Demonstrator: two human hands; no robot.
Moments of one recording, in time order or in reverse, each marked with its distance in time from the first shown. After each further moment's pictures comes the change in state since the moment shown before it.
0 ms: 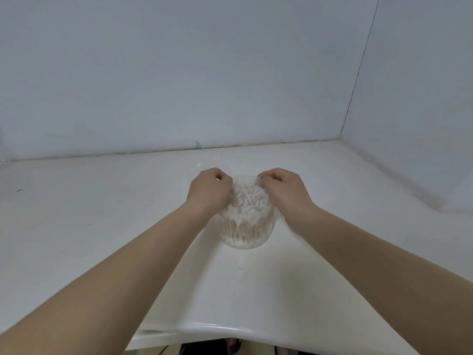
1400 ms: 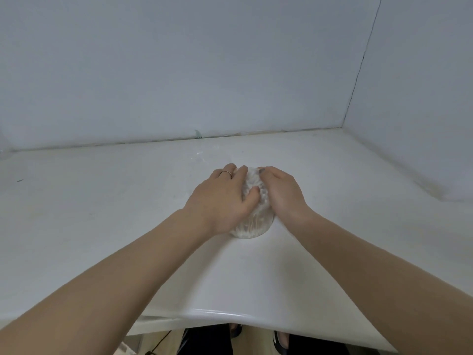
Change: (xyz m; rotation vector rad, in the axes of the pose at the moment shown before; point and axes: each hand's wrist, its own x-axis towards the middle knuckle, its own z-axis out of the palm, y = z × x) left_hand -0.035 -0.007 0.002 0.721 -0.184 0.467; right_hand -0.012 0.014 0.012 -0.032 -0.053 0.004
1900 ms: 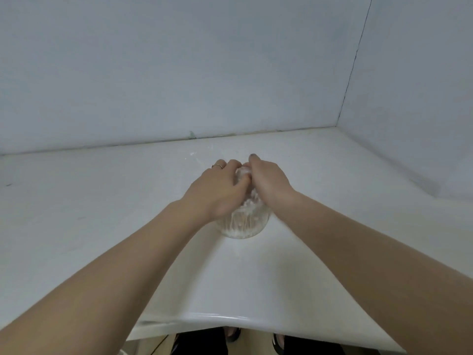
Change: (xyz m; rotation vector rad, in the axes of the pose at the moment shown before) left_hand 0.019 0.000 -0.006 -0.201 -0.046 -0.092; right_hand 0.013 -0.030 0.005 -0.080 -0.058 0.070
